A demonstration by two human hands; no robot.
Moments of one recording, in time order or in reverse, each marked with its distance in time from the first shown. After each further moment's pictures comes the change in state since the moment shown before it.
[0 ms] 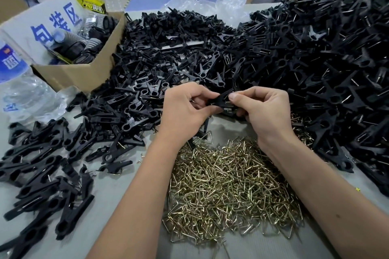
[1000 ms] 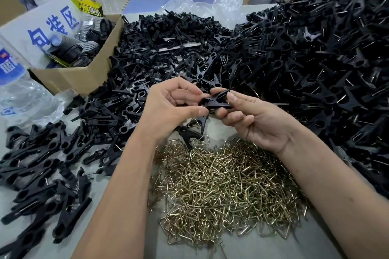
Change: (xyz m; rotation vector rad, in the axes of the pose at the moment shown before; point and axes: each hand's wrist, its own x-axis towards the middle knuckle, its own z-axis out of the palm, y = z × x) left_hand 0.001 0.001 -0.031 -0.365 -0.131 -0.105; right_hand 0.019 0.002 -0.023 0.662 -0.827 0.568
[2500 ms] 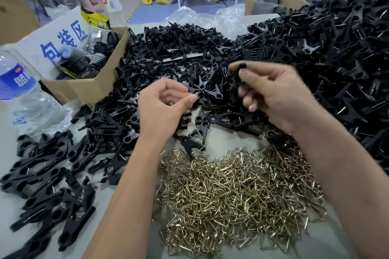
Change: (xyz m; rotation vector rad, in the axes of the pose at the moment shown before) left_hand 0.009 0.006 0.003 0.224 0.366 0.106; right_hand -0.005 -0.053 0.016 -0.655 0.361 -0.441
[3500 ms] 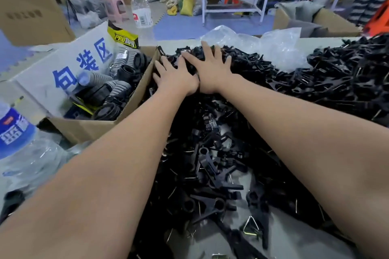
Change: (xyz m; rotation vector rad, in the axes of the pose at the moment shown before) left_hand 0.271 -0.087 -0.022 1.113 -0.167 -0.354; right_hand 0.328 0.054 0.150 -1.568 -0.168 -0.206
